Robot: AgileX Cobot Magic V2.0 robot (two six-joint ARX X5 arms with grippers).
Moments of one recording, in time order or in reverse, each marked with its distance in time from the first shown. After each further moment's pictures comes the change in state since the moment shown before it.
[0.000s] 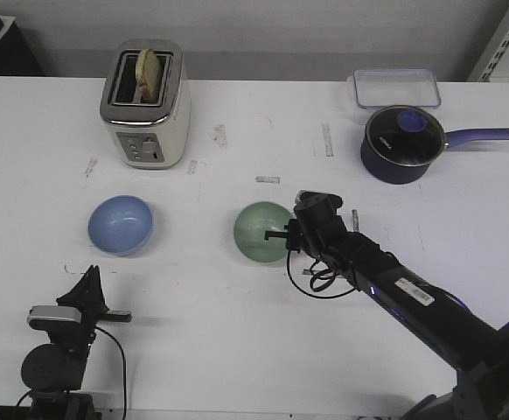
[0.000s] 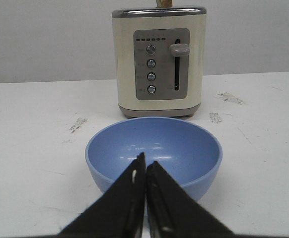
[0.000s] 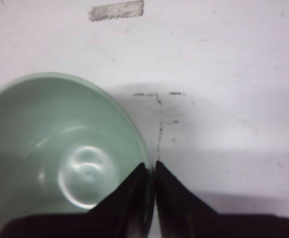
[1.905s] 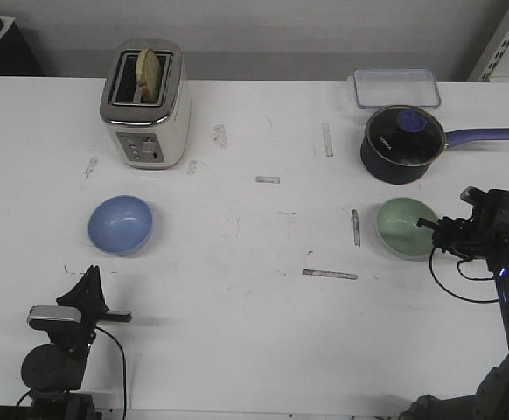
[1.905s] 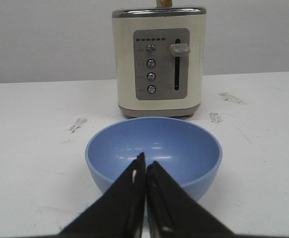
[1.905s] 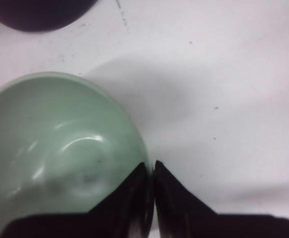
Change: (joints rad) left arm 0.000 0.000 0.000 0.000 0.000 0.000; right arm -0.919 -0.080 0.000 -0.267 -0.364 -0.474
